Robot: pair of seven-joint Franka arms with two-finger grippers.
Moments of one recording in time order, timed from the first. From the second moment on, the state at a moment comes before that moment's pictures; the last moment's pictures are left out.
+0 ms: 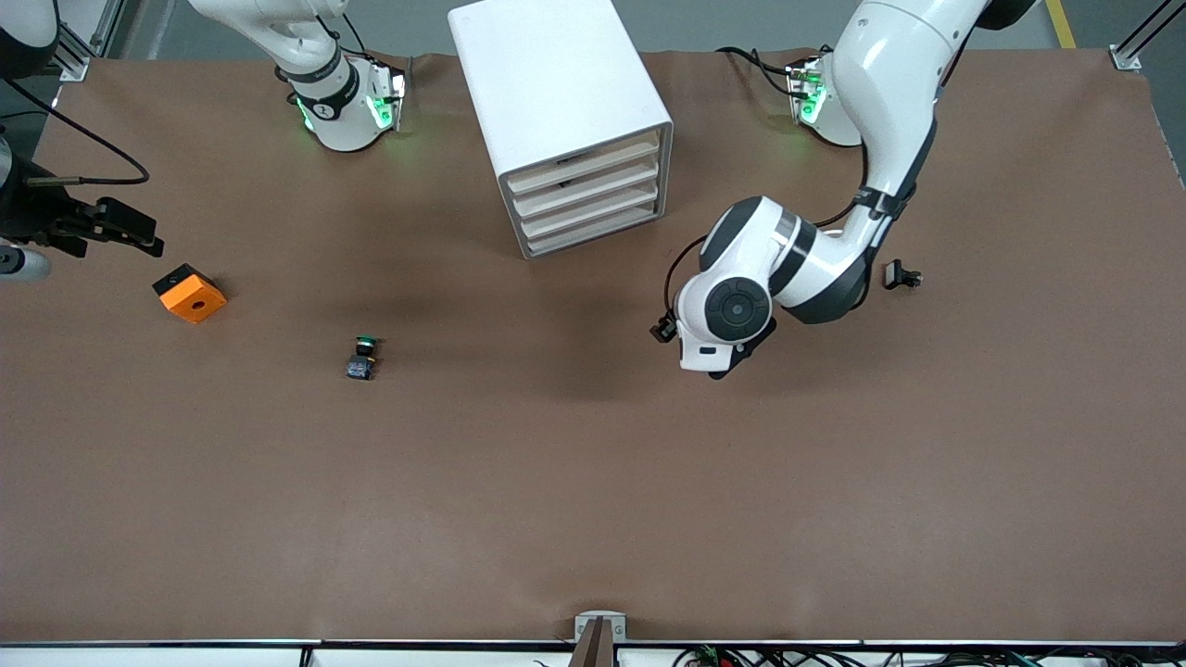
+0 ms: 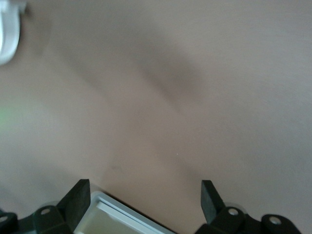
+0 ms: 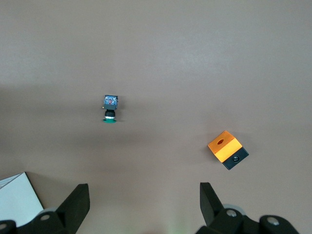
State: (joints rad) left arm -0.40 0.62 -0.24 -1.56 -0.16 1.83 -1.46; right arm 0.00 -0.03 -0.06 -1.70 0.00 1.58 -0.05
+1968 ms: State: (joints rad) left arm -0.47 0.90 -0.24 -1.56 -0.84 1.62 -2.17; right arm 0.20 0.33 -0.05 -2.15 0.05 2.50 0.37
